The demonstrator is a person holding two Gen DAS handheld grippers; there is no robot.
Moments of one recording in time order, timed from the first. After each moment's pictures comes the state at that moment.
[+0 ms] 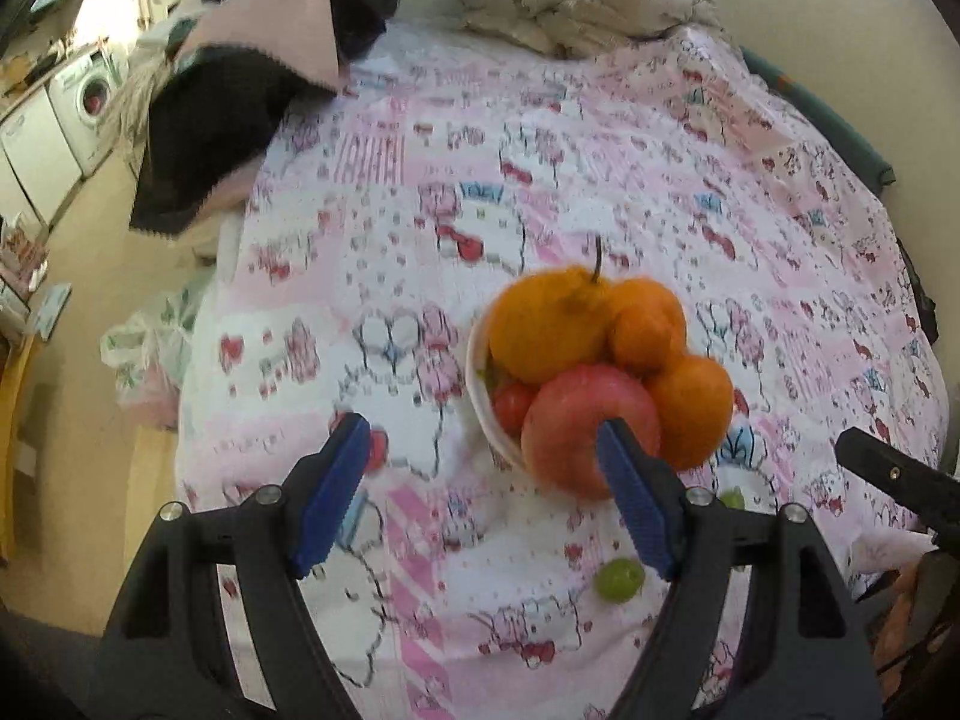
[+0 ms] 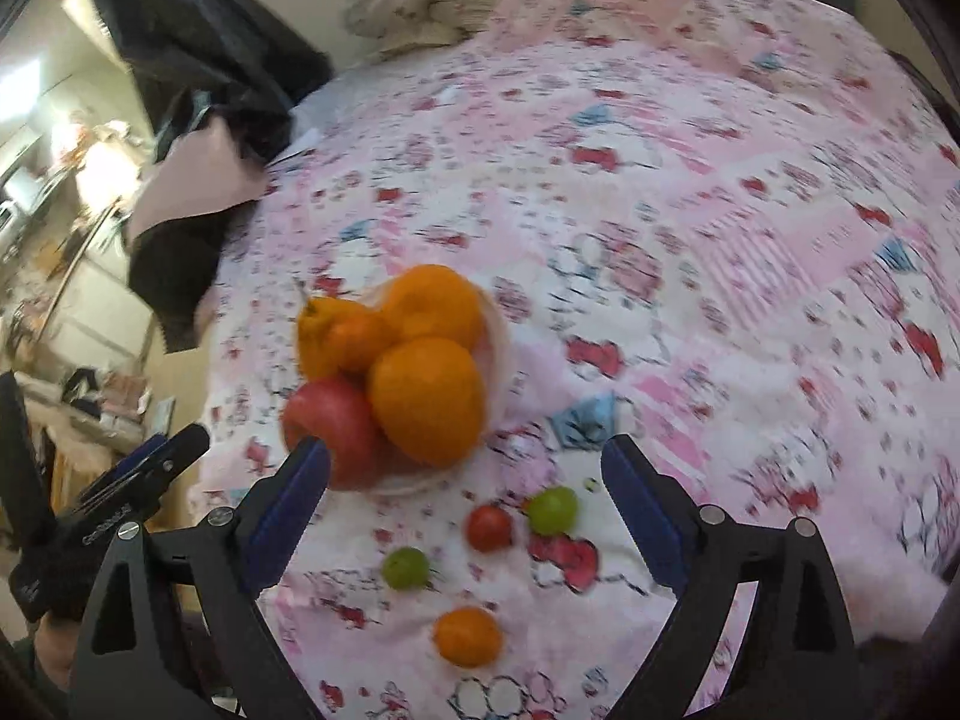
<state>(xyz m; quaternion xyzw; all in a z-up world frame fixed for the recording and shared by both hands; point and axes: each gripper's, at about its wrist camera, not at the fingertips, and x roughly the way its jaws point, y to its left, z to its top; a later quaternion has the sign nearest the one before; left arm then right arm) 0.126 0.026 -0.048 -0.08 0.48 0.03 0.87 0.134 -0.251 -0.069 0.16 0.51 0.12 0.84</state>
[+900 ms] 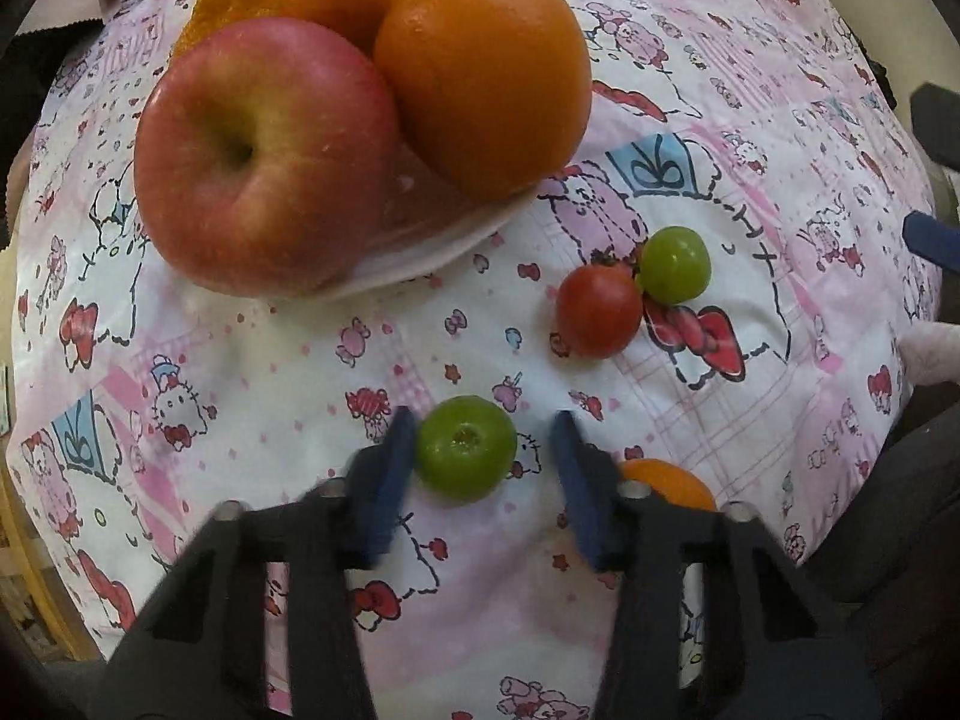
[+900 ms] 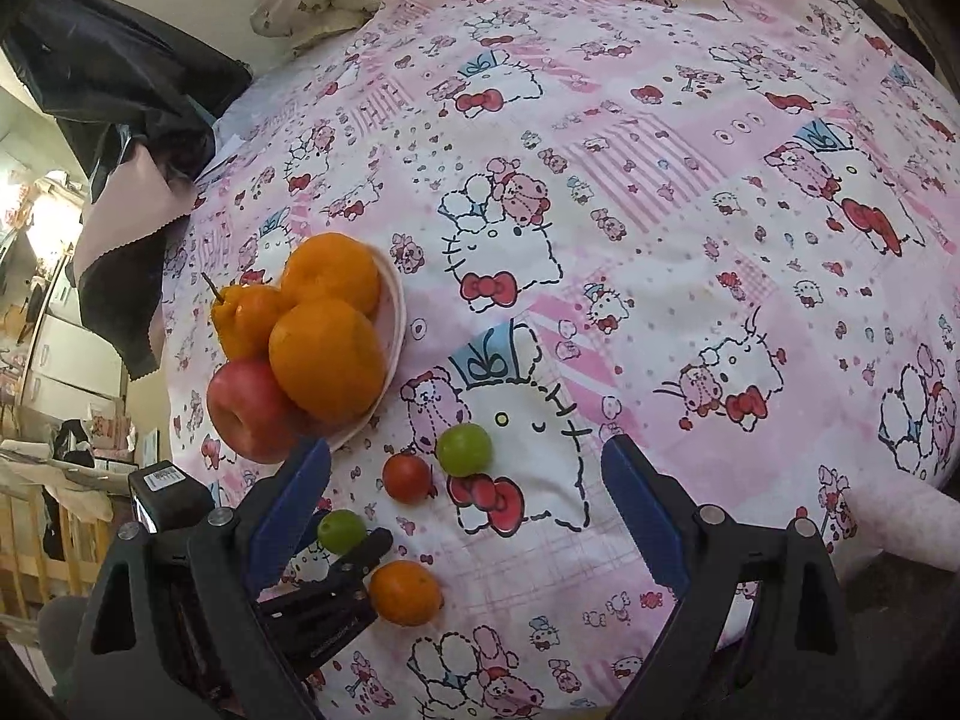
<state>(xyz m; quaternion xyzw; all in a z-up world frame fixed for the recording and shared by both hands) 0.118 -0.099 -0.169 0.04 0.62 -0.11 0.77 0.123 -0.293 -0.095 0.21 0.55 0.07 0.81</state>
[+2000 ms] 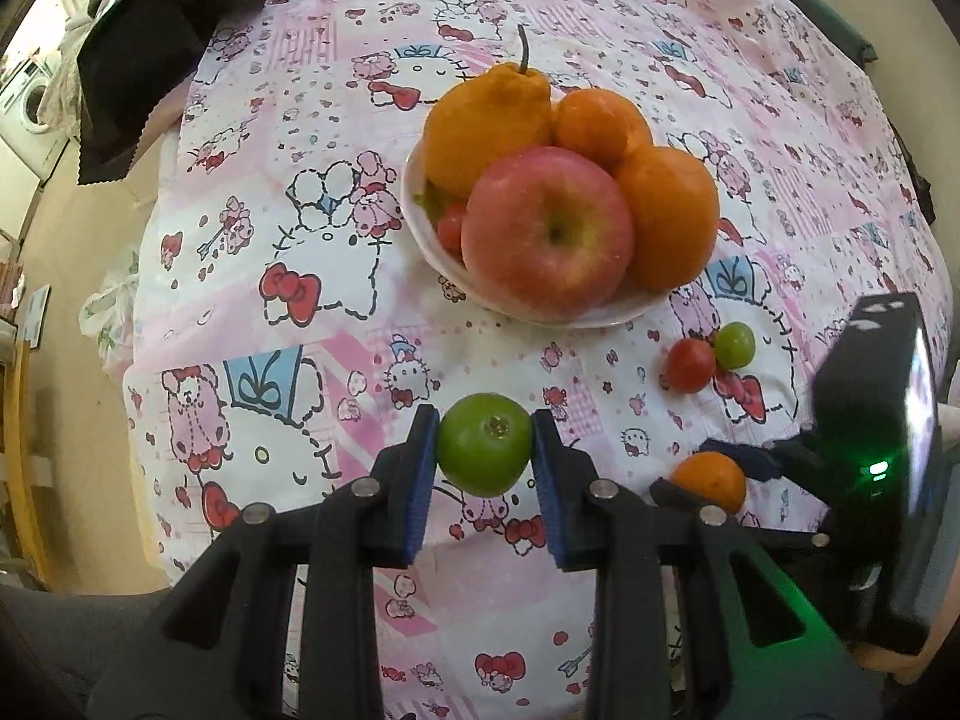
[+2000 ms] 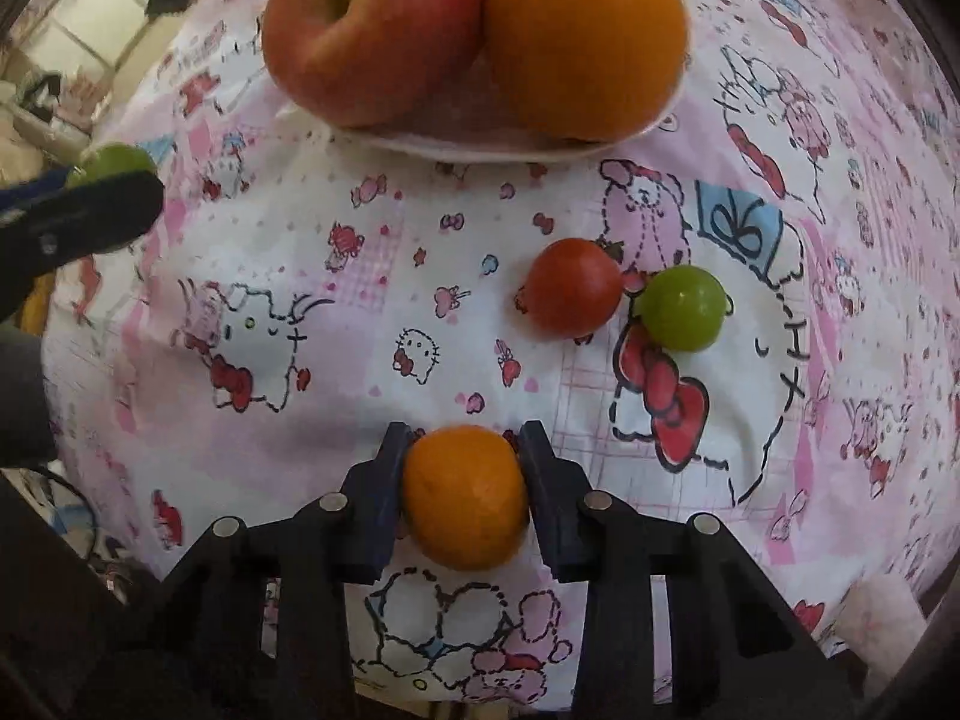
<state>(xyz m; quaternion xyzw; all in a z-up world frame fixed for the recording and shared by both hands) 0.097 -0.010 -0.097 -0.02 0.58 -0.02 0.81 0.092 -0.149 -0.179 -0.09 0.66 0.21 0.71</state>
